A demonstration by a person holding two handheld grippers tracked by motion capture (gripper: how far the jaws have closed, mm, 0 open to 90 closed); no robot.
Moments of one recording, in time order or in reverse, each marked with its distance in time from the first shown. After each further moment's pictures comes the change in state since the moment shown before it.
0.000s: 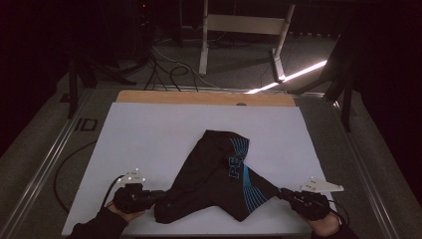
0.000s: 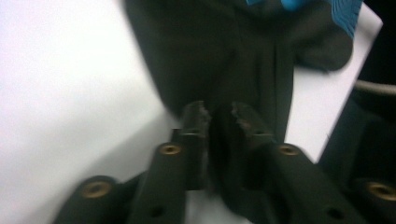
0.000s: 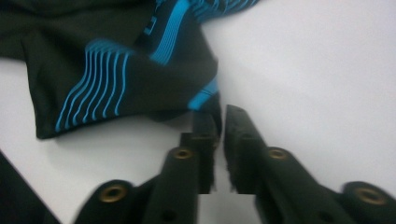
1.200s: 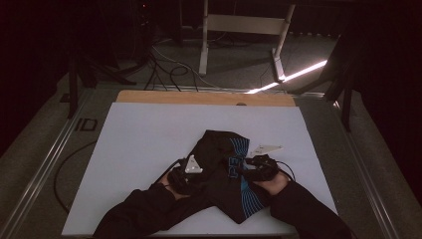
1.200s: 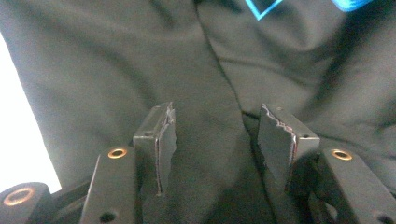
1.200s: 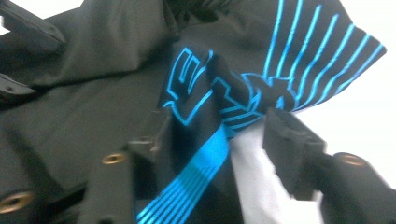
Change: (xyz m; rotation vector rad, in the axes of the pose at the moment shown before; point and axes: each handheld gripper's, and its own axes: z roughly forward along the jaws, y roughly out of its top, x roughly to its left) left arm -0.031 0.057 0.132 0.175 0.135 0.354; right arm 0.011 0.076 0.134 0.072 0.125 -0.067
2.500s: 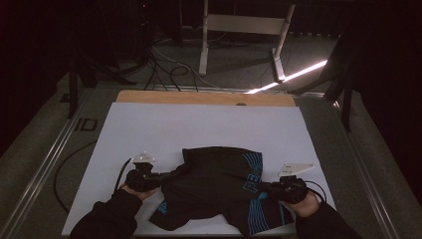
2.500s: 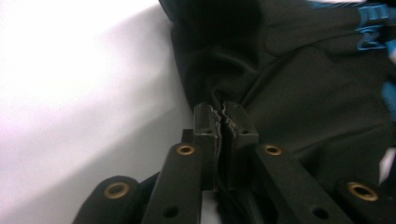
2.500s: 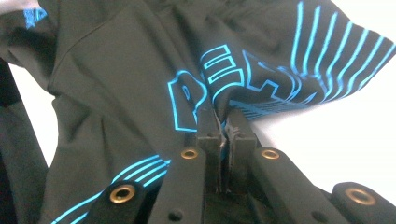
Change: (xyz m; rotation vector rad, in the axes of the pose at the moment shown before) left arm 0.050 -0.063 -0.077 -0.130 -0.094 -0.452; right arm 0.007 -0.046 -0.081 0.014 0.133 -0.018
